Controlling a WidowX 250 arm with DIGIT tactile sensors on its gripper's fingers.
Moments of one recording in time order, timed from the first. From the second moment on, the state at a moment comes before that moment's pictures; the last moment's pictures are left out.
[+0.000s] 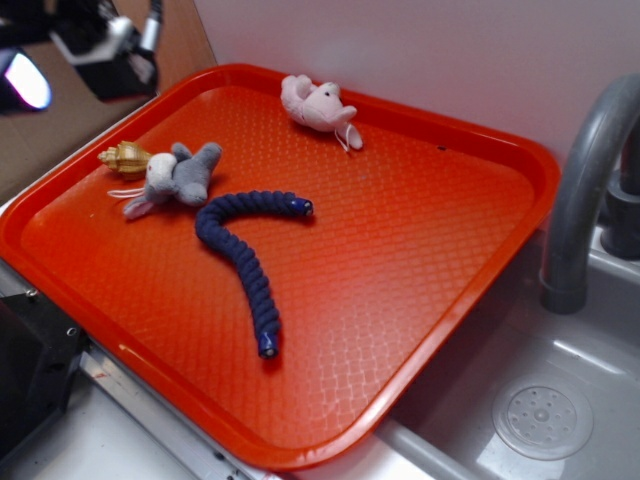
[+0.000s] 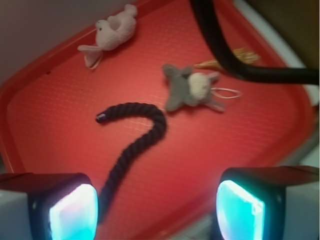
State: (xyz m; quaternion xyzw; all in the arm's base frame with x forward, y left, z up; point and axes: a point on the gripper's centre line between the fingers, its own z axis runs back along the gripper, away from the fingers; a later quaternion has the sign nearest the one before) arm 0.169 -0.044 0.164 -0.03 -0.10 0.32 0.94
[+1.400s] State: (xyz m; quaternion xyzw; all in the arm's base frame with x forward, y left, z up) arm 0.191 -0.066 0.036 0.00 -0.02 0.25 0.97
